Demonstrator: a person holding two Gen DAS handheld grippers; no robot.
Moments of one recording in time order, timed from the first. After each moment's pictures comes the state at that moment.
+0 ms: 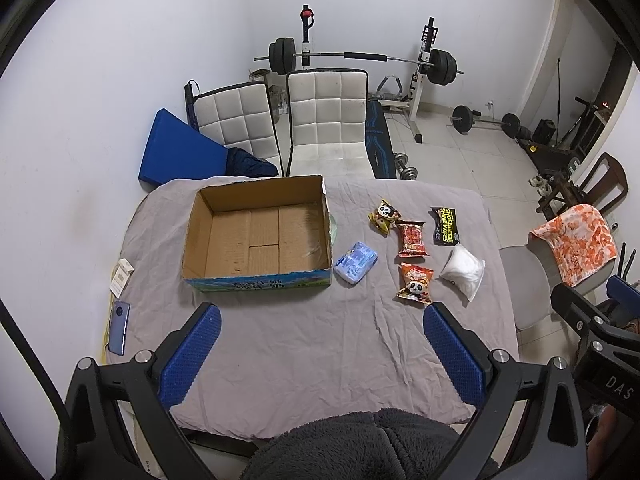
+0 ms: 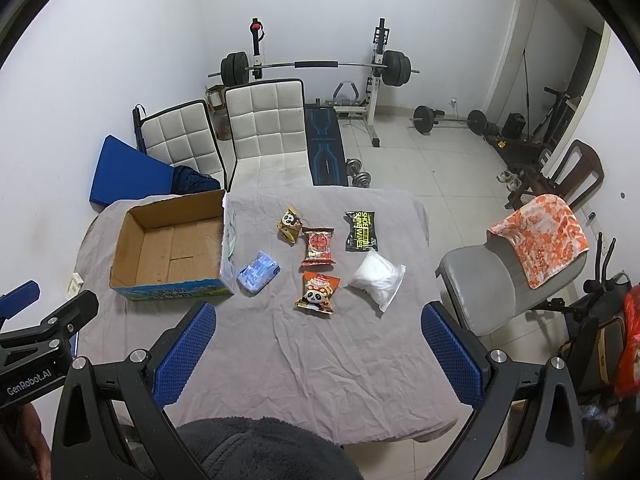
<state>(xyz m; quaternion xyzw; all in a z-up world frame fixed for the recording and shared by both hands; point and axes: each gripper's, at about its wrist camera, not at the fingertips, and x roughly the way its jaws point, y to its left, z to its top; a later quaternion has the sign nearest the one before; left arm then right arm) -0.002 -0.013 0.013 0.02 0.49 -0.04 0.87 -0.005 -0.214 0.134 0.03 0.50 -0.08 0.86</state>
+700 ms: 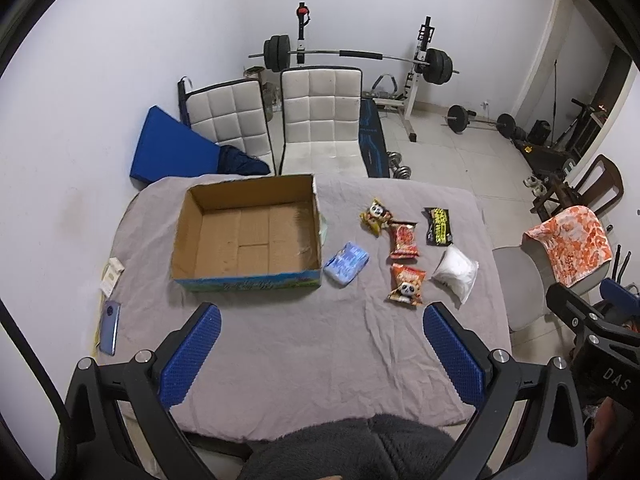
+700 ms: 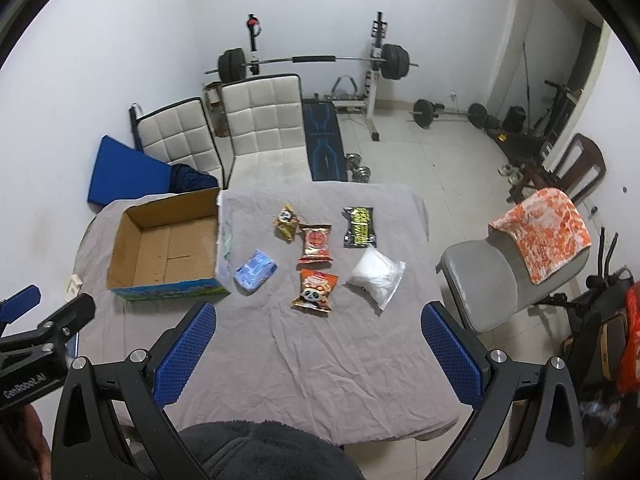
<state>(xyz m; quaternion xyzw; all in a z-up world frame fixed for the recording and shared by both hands) 0.001 -0.020 0.008 0.02 0.50 -0.05 0.87 0.000 -0.230 0.122 0.04 0.51 -0.09 0.85</state>
